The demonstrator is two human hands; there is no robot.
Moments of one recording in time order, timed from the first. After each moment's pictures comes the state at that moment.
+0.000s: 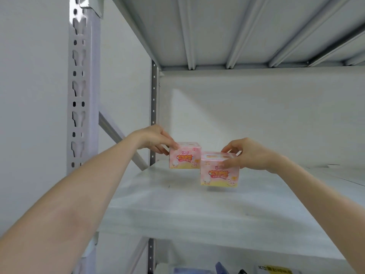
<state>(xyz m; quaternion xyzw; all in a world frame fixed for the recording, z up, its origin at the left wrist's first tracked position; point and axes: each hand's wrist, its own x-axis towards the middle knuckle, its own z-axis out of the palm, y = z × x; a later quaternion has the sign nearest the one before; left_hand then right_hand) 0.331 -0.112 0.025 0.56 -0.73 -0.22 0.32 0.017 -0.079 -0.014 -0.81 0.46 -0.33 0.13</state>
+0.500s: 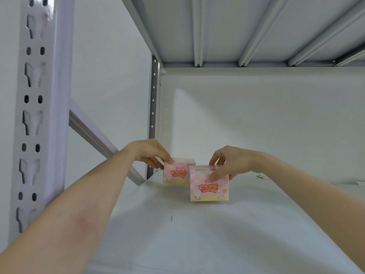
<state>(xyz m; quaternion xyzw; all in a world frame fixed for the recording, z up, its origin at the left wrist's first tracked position) 0.379 -0.231 0.017 0.59 -0.71 -0.28 0.27 0.083 -0.179 0.014 -0.85 0.48 -0.18 0.14</state>
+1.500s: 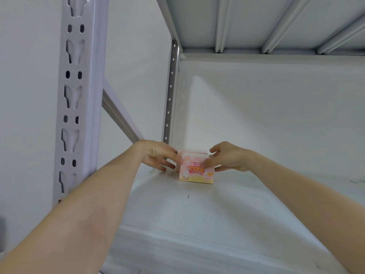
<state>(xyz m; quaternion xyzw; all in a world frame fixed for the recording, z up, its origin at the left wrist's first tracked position) 0.381 -0.182 -0.030 0.57 -0.64 -0.44 0.26 0.137 -0.196 -0.020 -0.77 0.47 -0.26 0.34</state>
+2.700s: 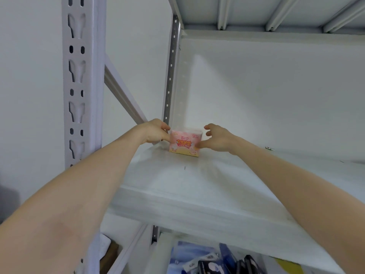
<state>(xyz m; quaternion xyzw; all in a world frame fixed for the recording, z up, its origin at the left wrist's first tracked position) 0.370 -0.143 -0.040 0.65 -0.64 -0.21 0.34 0.149 -0.174 -0.037 -0.81 0.49 -0.27 0.16</state>
